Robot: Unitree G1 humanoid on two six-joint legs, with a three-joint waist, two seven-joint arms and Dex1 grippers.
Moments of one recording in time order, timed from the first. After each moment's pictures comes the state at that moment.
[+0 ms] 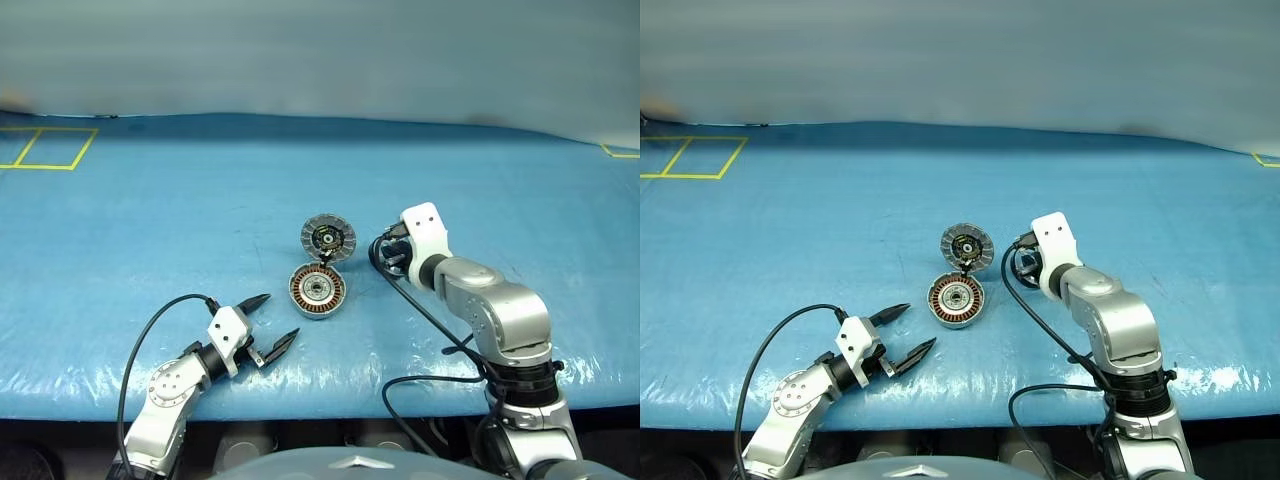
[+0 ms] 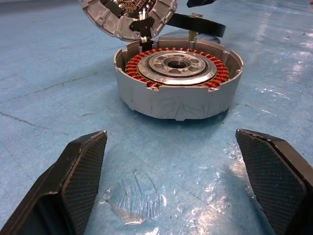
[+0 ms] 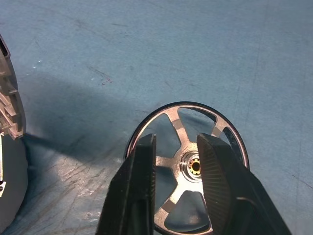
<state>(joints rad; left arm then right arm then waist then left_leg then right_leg) 0.22 0.36 -0.16 -0.02 -0.17 -0.21 -0.70 -0.33 -0.33 0.03 -0.43 0.20 1.23 0.22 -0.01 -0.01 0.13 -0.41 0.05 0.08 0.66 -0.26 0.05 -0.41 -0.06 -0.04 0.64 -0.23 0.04</state>
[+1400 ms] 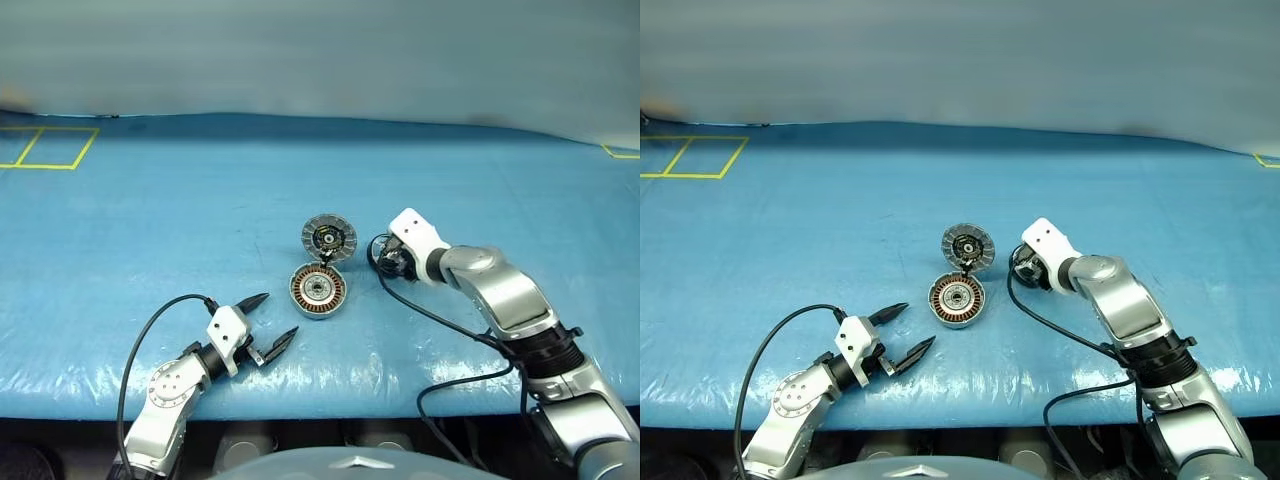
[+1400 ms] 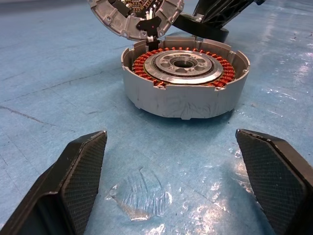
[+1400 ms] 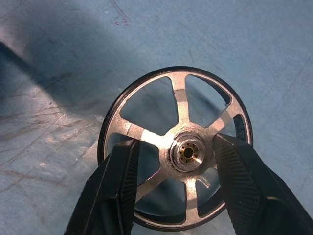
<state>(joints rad) 0.23 0.36 -0.16 -0.02 -0.17 -0.21 -0.68 -0.46 -0.62 0.28 -0.12 0.12 0.95 0.57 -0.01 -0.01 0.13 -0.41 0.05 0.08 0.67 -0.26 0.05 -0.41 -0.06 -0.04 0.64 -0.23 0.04</state>
